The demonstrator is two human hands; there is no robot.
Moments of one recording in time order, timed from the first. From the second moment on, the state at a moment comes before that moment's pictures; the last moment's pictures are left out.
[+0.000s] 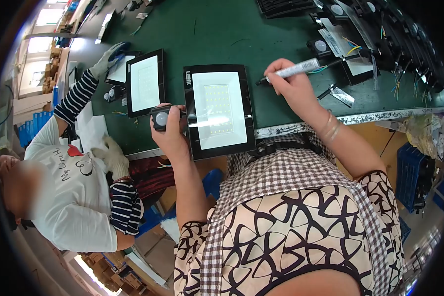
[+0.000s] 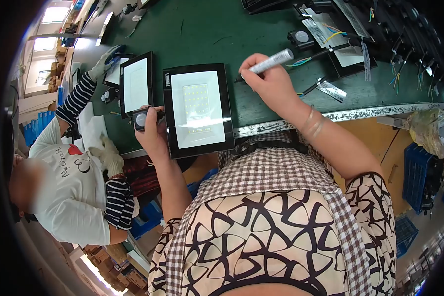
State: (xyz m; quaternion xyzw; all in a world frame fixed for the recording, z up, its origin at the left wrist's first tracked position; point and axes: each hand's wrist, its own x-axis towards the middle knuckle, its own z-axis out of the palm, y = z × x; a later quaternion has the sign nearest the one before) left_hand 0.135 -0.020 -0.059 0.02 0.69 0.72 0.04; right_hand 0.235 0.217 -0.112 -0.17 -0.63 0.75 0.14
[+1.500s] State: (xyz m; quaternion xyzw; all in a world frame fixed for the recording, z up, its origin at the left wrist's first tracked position) left_hand 0.145 -0.016 -0.064 0.03 0.68 0.73 0.04; right_hand 0.205 0.218 -0.128 -0.16 -0.61 0.75 0.21
